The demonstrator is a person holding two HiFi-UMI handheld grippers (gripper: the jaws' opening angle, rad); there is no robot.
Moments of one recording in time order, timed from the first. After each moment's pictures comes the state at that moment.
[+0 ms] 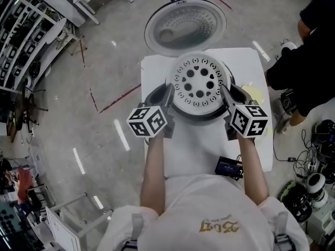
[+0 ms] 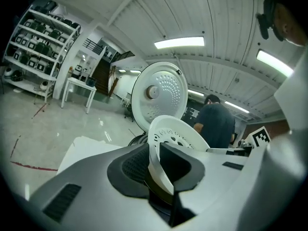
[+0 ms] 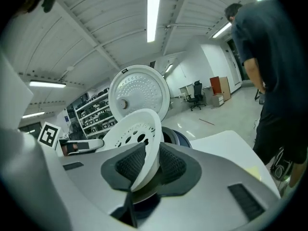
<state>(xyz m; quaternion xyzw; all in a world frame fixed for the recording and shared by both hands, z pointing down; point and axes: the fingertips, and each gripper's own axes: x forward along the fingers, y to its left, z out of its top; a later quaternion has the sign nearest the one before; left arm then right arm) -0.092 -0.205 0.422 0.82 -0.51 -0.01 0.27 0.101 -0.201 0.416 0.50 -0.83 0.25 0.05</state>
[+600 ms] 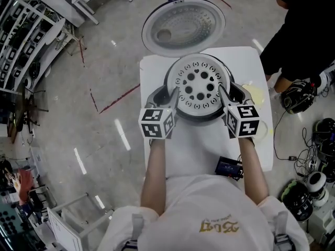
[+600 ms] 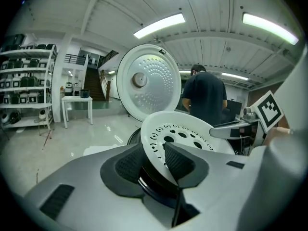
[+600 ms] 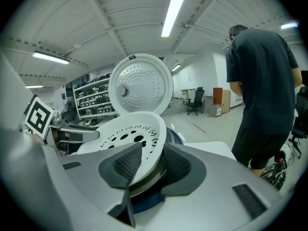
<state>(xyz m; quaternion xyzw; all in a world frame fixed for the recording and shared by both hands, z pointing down) -0.070 -0.206 0.448 0.82 -0.52 0.13 0.19 0.110 -0.209 0.436 0.52 -0.83 0.16 0.15</state>
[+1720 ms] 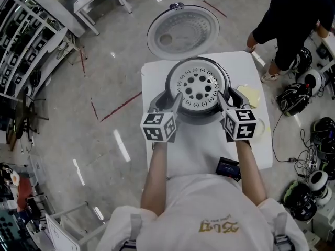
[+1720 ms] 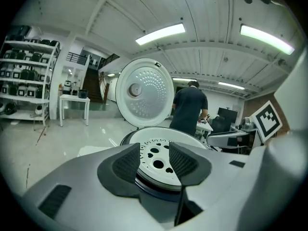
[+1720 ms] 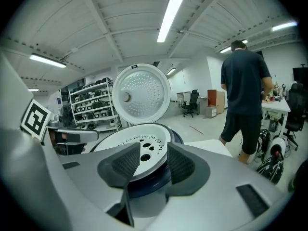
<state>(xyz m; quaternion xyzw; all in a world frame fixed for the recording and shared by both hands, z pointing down) -0.069 -0.181 0.430 0.83 -0.51 0.08 0.19 0.107 -0.179 0.424 0.54 -0.82 0.17 0.12</state>
